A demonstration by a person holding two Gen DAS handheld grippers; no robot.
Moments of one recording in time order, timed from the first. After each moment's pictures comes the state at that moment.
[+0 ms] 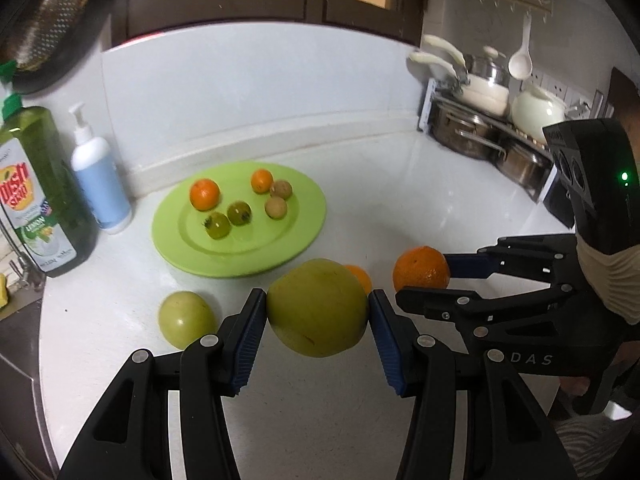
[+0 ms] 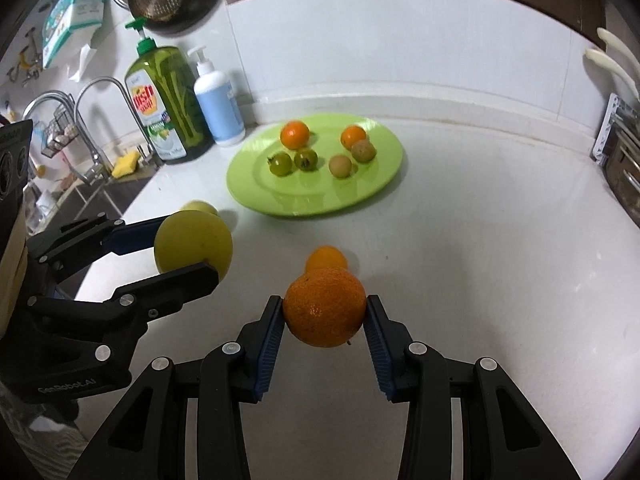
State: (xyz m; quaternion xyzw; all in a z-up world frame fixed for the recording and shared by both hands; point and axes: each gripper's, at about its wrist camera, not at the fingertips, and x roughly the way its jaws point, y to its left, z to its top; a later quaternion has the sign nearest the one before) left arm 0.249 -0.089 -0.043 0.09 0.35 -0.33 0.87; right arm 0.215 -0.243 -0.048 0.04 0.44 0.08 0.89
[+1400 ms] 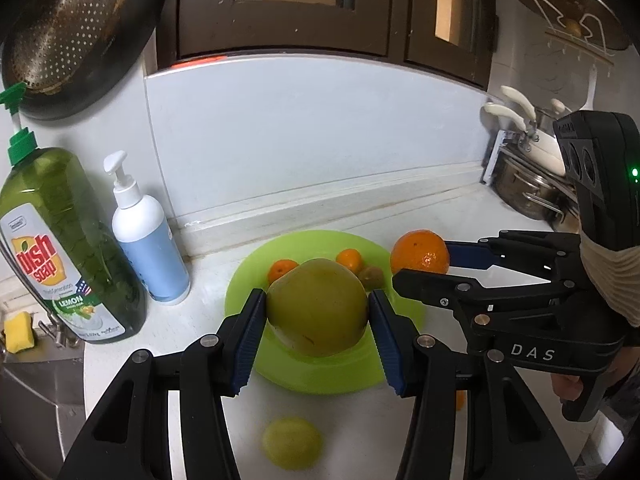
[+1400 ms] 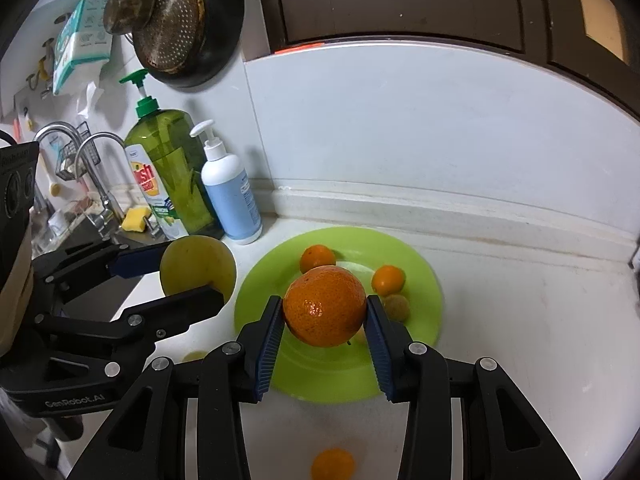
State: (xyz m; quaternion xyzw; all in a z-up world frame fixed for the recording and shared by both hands) left arm 0.368 -0.072 -0.007 0.07 0.33 -0.27 0.90; right arm 0.347 -0.220 -0.003 0.01 0.38 0.13 0.92
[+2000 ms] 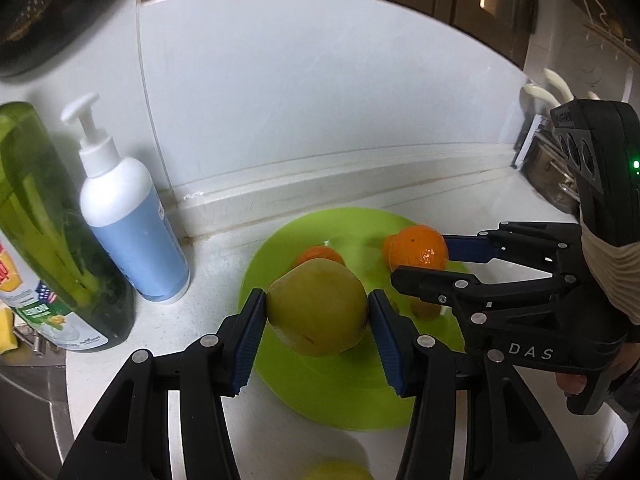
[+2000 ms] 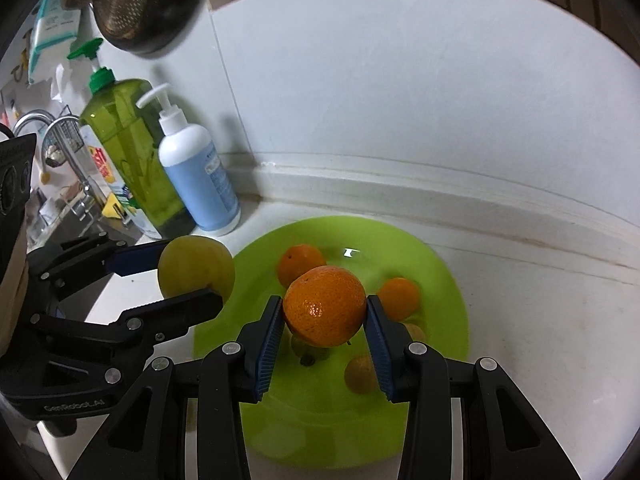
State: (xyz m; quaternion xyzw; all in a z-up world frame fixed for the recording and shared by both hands) left arm 0.433 -0.077 -0.051 0.07 0.39 -0.25 0.88; right arm 0.420 -0.210 -0.052 0.00 0.43 0.14 0.89
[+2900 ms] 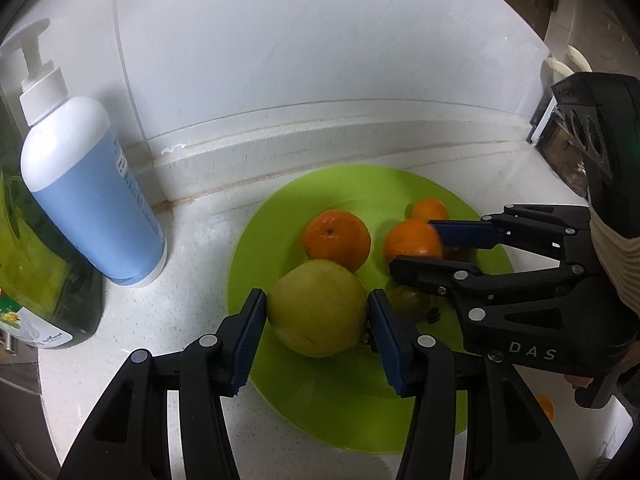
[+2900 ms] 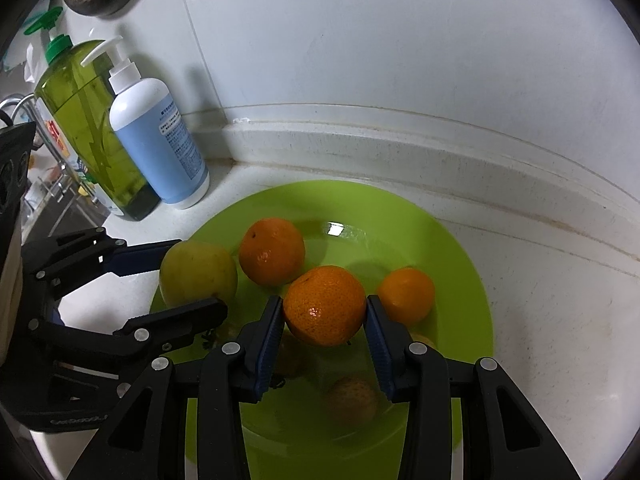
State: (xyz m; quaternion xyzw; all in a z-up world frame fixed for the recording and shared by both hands) left arm 0.463 -0.086 -0.088 0.07 0.44 -0.25 0.86; right arm 0.455 -0.209 -0.093 -0.01 0.48 0.14 0.87
